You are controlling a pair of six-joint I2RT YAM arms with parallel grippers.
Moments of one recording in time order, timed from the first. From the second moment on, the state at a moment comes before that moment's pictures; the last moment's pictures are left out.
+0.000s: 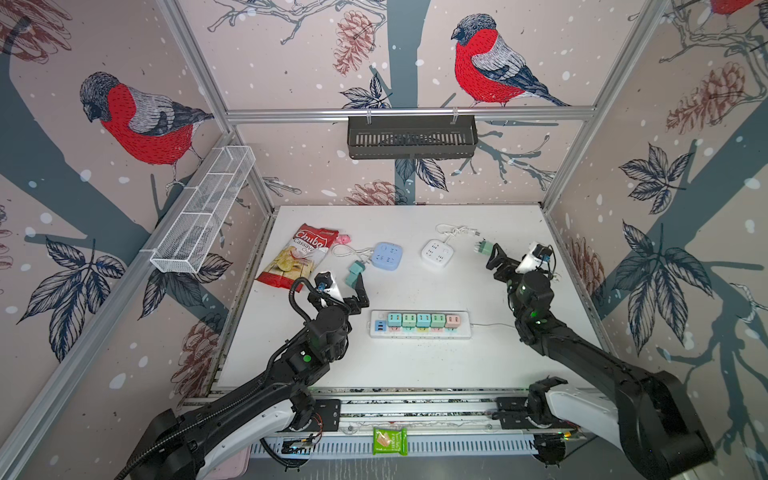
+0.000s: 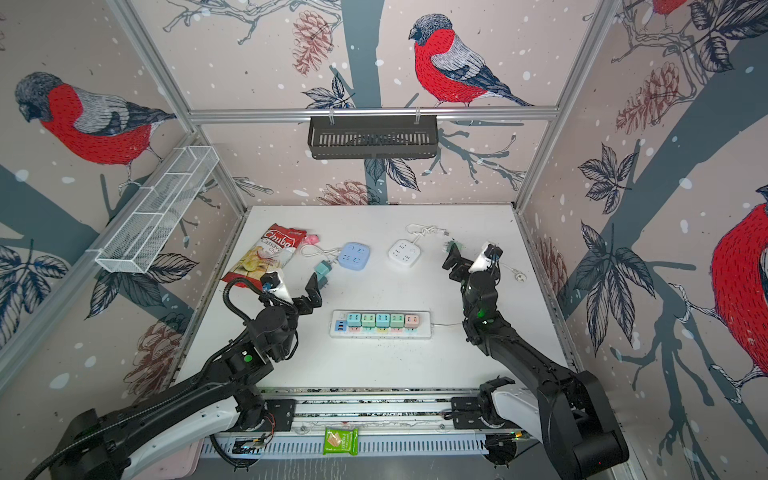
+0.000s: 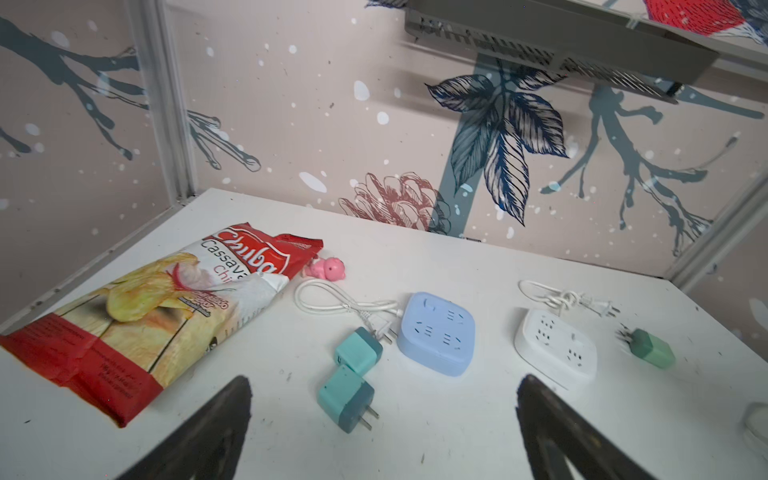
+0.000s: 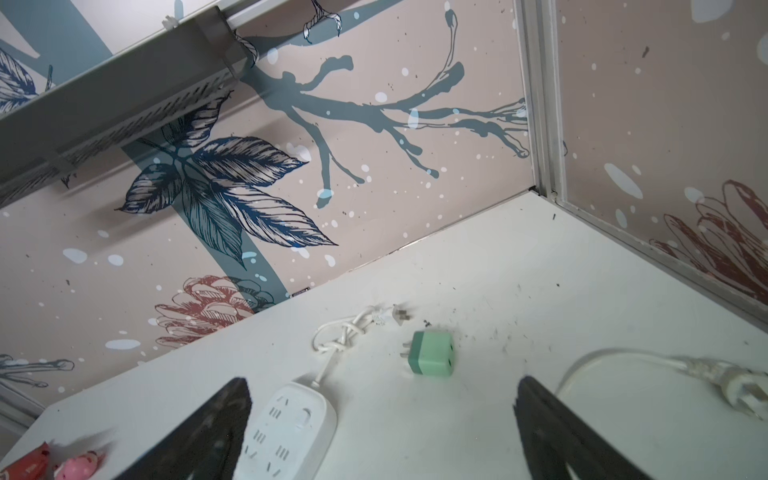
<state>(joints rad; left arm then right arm) -0.78 0.75 0.29 0.36 -0.72 -0.30 0.31 1.12 0.46 0.57 0.34 0.42</state>
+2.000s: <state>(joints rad) -0.75 0.79 0.29 0.46 -0.53 -0.29 0.47 2.20 1.52 -0.30 0.44 0.40</state>
